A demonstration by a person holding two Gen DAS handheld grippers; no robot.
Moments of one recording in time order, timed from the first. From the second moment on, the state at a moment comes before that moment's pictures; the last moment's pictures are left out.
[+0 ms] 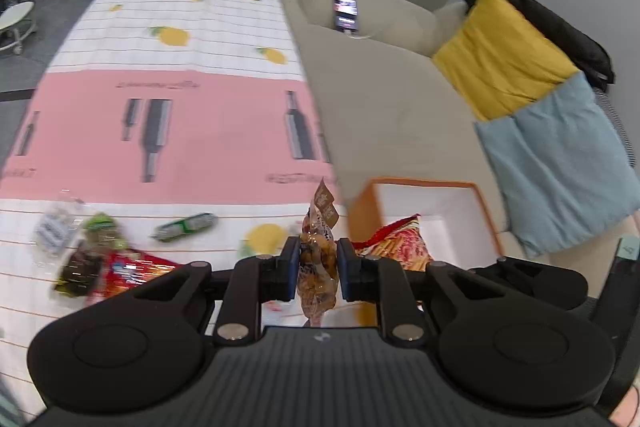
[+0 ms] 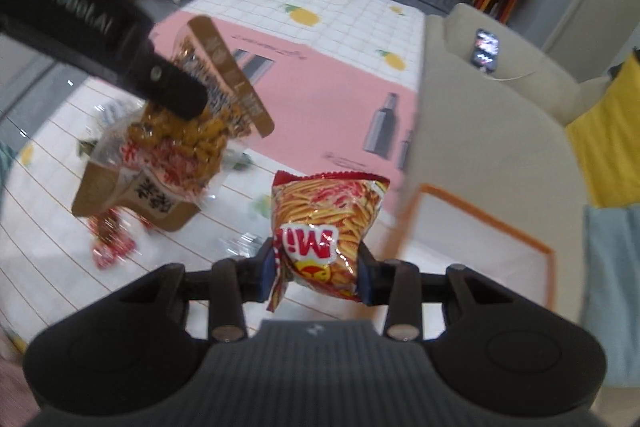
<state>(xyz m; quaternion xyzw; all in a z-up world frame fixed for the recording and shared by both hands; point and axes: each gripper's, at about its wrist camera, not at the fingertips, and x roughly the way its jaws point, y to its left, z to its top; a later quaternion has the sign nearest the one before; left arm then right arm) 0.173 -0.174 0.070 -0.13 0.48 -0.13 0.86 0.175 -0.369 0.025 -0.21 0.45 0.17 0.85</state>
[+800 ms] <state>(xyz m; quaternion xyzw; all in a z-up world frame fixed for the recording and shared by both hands) 0.189 -0.308 -0.028 -0.17 0.59 -0.16 0.77 0.186 -0.496 -0.069 -0.26 0.57 0.18 0.76</state>
